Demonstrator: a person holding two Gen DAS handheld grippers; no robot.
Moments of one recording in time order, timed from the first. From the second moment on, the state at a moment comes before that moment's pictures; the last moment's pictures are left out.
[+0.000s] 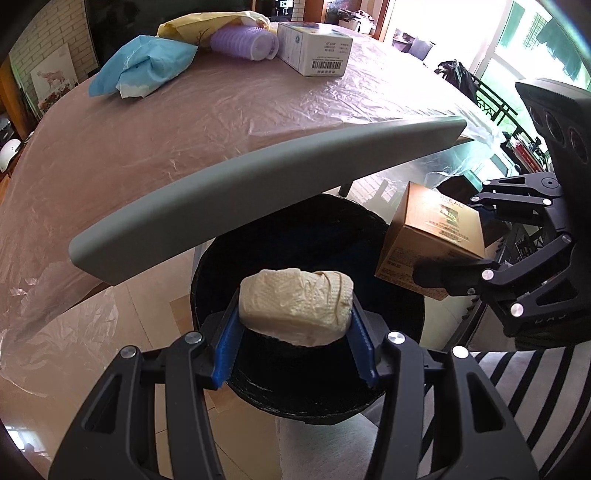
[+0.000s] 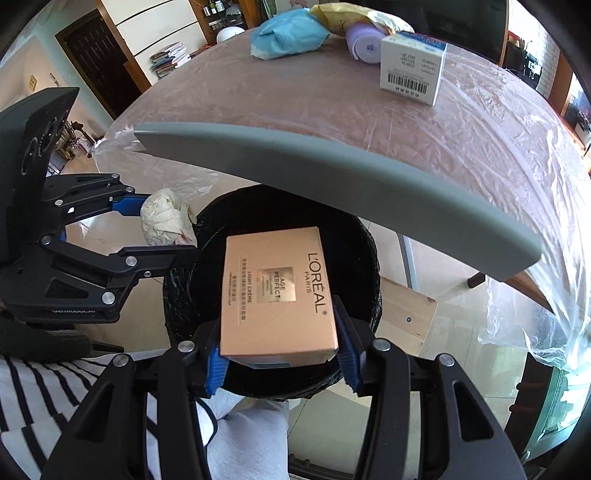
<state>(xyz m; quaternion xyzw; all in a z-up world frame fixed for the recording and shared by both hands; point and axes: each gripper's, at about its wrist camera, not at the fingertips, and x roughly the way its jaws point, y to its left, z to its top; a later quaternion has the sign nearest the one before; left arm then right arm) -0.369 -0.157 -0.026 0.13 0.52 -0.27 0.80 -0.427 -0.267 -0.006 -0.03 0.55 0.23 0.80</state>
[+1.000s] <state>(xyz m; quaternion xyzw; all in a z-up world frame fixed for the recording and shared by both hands) -0.377 -0.182 -0.058 0.18 0.53 -0.25 0.79 -0.413 -0.256 -0.044 -0.04 0.56 0.20 0.80</state>
